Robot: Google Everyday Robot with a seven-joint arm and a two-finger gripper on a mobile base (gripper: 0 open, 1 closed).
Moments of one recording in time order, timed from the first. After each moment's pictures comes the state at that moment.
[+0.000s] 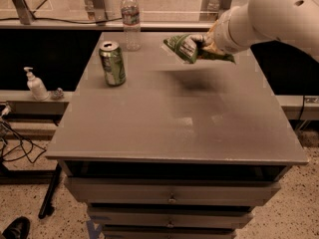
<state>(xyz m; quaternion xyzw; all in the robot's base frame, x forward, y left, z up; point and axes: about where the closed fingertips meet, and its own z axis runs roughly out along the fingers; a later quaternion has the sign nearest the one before) 0.692 -0.146 0.936 -0.58 0.68 -0.15 0.42</state>
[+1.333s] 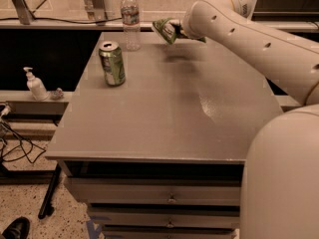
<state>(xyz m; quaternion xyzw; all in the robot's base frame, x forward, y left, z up) 0.854 -0.102 0.918 -0.55 0.66 -0.24 0.46</state>
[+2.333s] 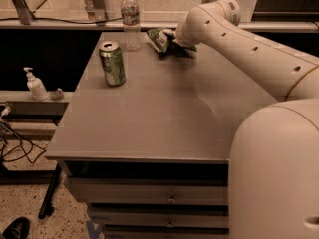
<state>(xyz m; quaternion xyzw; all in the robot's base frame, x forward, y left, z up) 0.871 -0.078 0.872 -0.55 0.68 -0.18 0.45</state>
